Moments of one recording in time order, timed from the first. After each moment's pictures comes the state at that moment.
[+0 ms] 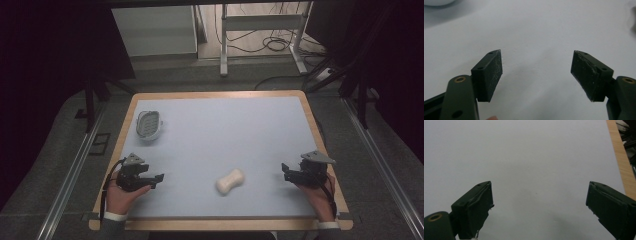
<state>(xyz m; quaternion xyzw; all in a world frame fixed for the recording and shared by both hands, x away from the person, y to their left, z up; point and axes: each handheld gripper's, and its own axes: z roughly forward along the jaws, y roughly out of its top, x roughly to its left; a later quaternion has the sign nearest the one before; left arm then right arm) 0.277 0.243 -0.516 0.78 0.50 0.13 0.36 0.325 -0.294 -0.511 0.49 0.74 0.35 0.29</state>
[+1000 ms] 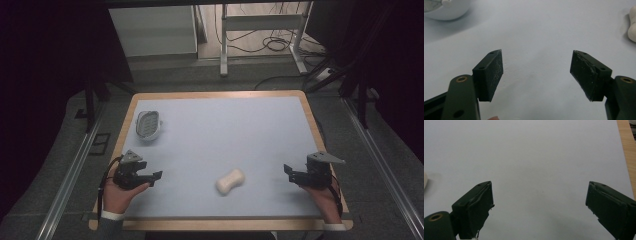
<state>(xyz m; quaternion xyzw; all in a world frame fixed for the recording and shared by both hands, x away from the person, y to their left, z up) 0.274 0.239 -0.492 0.78 0.49 0.15 0.36 0.318 -0.306 -0.501 0.49 0.74 0.38 0.25</state>
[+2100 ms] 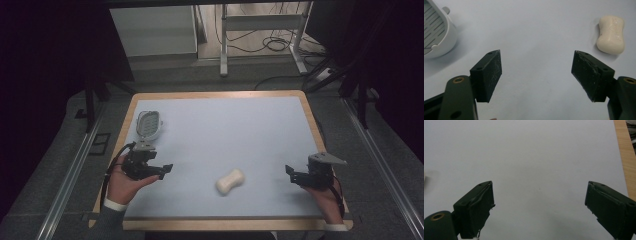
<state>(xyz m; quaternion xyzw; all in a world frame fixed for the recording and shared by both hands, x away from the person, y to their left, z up) 0.286 0.202 -0.443 0.82 0.44 0.14 0.34 0.316 -0.309 -0.501 0.49 0.74 0.38 0.25</state>
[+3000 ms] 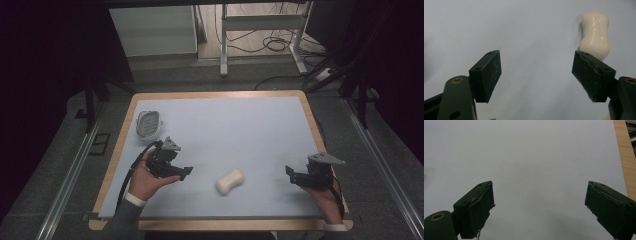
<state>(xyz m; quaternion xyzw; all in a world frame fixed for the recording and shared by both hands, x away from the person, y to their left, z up) 0.301 0.147 -0.448 0.86 0.40 0.12 0.31 0.316 -0.309 -0.502 0.50 0.75 0.37 0.25</state>
